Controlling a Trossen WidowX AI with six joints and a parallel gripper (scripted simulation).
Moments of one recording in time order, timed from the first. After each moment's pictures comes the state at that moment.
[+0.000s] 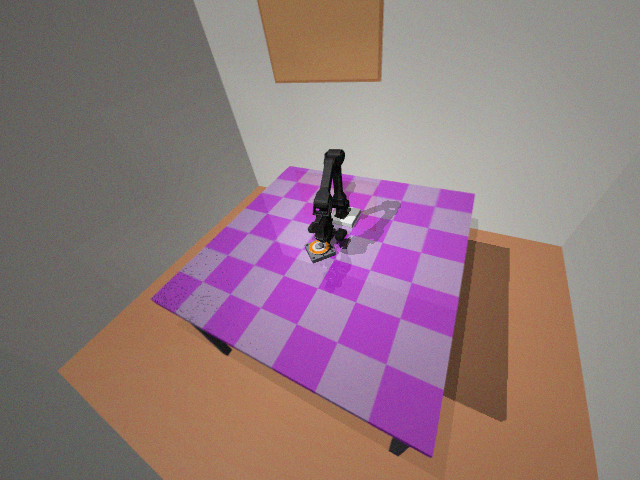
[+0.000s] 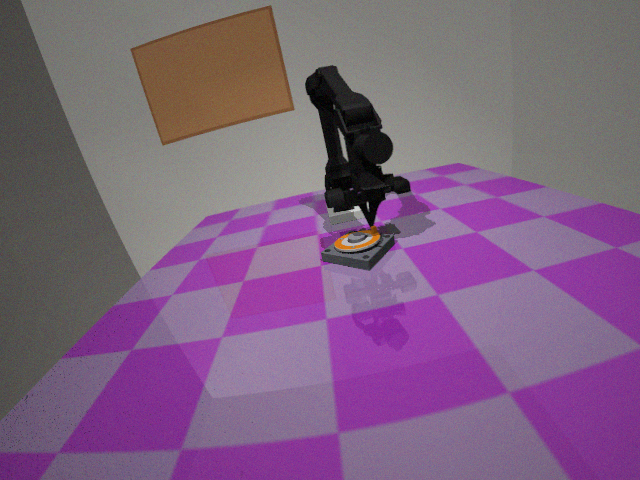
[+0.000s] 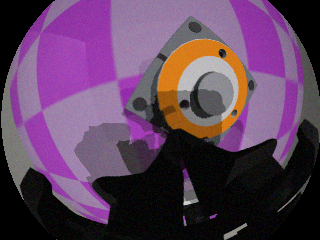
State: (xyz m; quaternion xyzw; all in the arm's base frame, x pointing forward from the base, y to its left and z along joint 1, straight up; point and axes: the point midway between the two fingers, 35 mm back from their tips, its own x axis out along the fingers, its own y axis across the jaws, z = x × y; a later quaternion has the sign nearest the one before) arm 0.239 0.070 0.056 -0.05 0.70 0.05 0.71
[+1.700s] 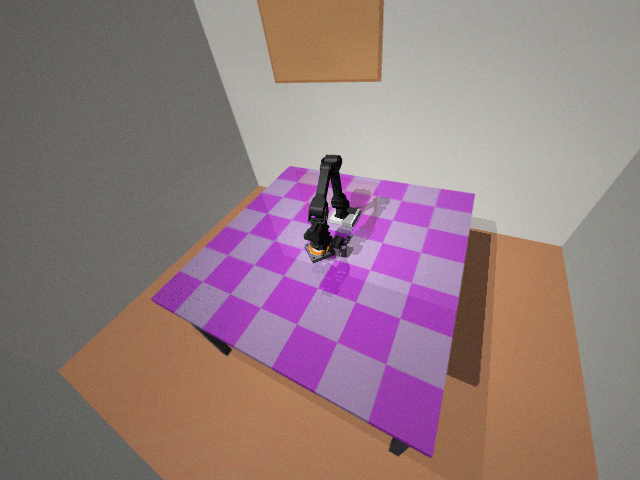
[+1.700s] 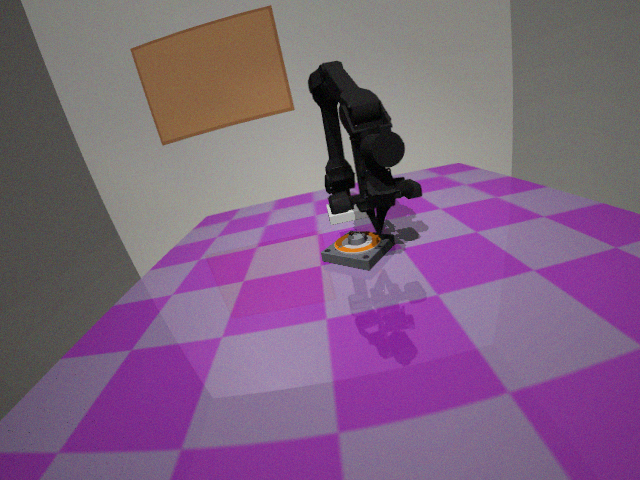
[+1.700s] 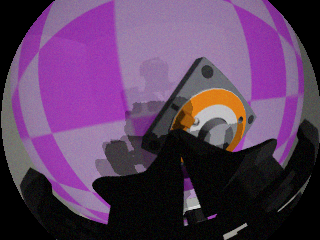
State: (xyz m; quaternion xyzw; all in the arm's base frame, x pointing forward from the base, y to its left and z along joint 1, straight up) arm 0.288 0.083 0.059 -0.04 0.70 0.05 0.72
